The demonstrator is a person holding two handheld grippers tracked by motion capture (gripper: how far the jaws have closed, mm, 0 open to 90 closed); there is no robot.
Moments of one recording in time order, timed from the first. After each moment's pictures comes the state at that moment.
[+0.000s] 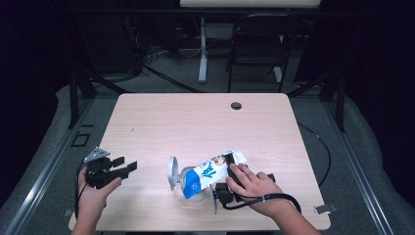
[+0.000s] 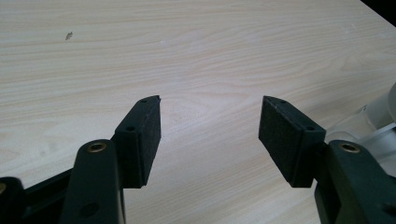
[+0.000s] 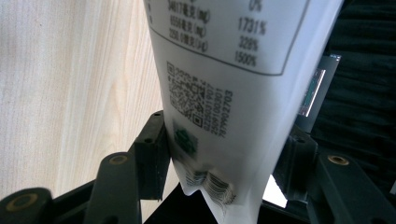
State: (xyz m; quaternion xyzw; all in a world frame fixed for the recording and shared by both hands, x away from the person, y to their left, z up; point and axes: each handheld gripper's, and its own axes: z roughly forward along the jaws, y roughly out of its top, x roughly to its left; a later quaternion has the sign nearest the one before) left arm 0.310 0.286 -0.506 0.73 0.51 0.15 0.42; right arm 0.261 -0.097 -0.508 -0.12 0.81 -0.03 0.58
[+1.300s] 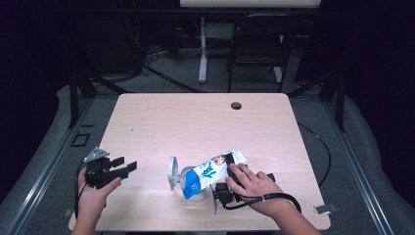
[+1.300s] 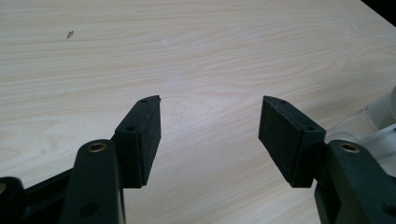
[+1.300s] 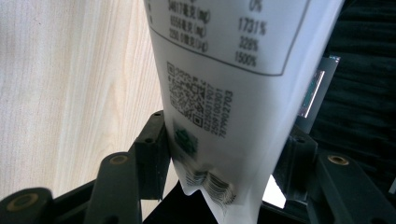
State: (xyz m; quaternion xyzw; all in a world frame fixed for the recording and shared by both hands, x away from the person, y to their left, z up) left arm 0.310 0.286 -0.507 0.73 0.52 0.15 0.42; right arm 0.262 -0.097 -0.507 -0.13 0.81 -0.03 0.58
